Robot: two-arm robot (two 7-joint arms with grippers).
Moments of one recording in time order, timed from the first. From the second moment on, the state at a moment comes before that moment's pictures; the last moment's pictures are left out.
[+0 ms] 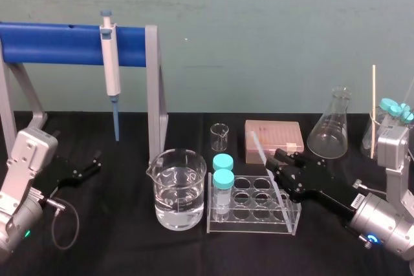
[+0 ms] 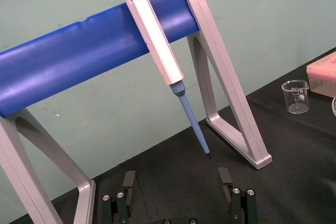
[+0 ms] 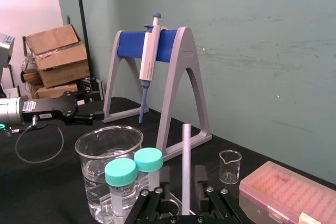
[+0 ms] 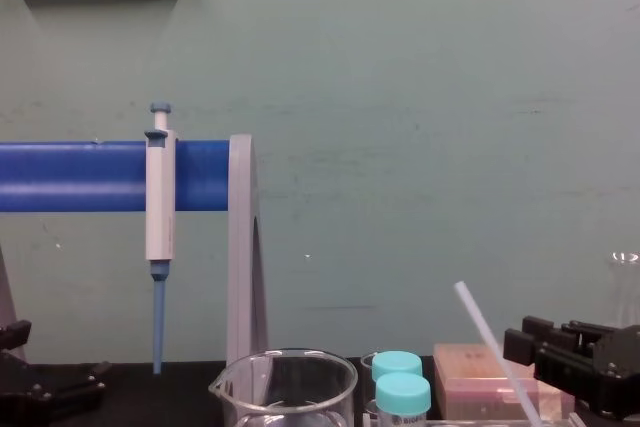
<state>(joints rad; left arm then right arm) -0.20 0.60 0.45 -1.41 -0.25 -0.12 0.03 0.23 0.49 -0.36 -1.33 0.55 -0.20 0.65</state>
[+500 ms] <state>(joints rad) -0.20 0.60 0.45 -1.41 -0.25 -0.12 0.03 0.23 0.49 -0.36 -1.33 0.55 -0.20 0.65</state>
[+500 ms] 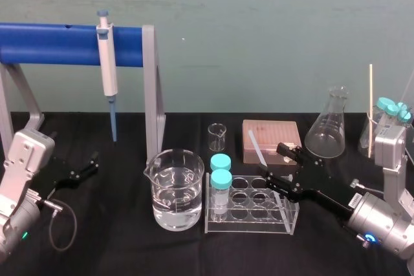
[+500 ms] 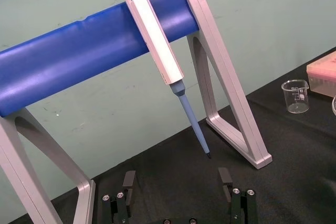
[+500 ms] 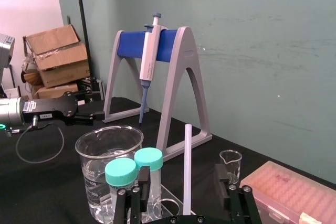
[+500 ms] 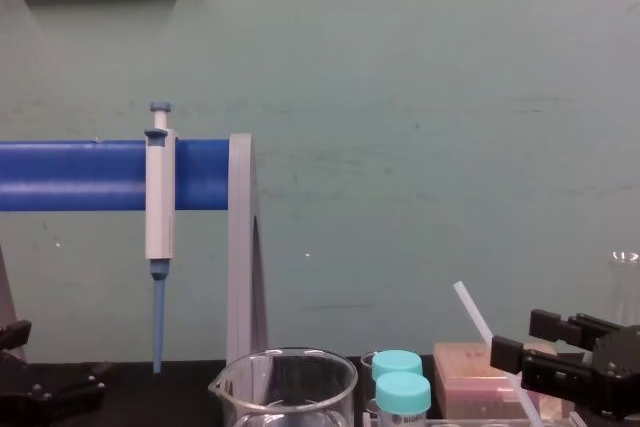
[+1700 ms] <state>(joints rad) -0.20 0.60 0.45 -1.41 -0.25 -0.12 0.03 0.17 0.38 -0.20 -1.34 0.39 0.01 0.16</state>
